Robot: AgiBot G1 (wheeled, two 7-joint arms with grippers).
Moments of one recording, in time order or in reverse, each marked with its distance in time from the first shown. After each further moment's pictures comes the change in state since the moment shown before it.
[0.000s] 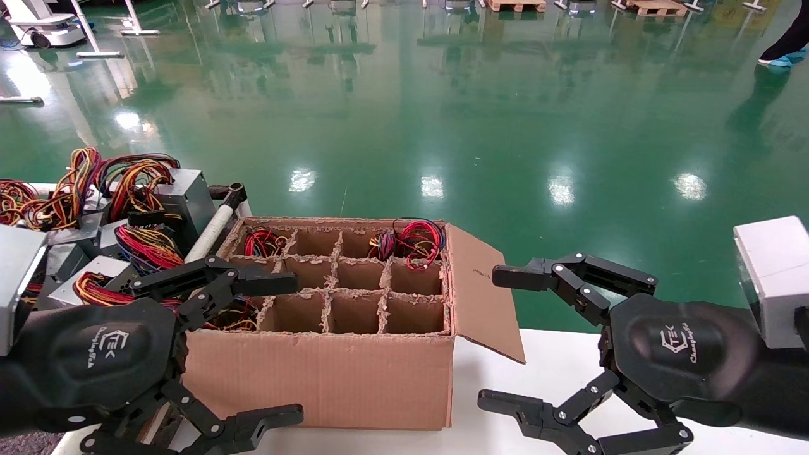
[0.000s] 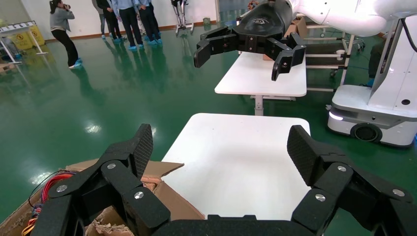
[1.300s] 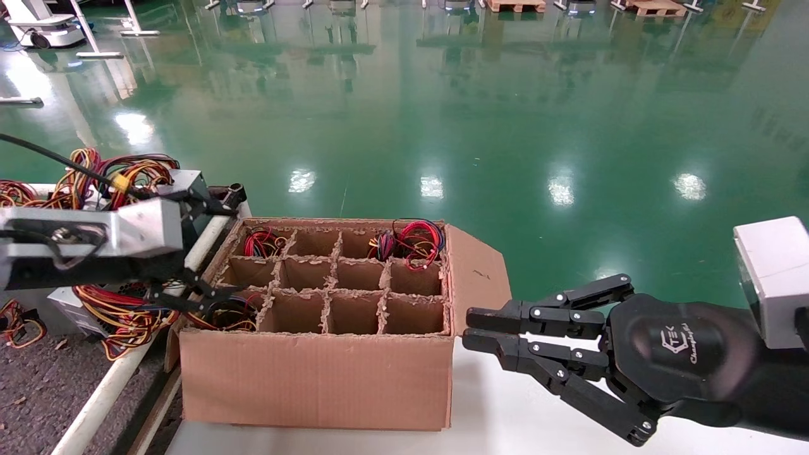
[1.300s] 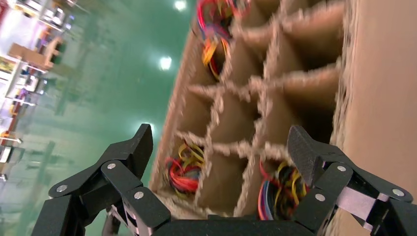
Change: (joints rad) left arm -0.468 0.166 0.226 0.440 0.726 -0.111 0.421; right arm 0.000 0.000 0.000 0.000 0.000 0.000 0.000
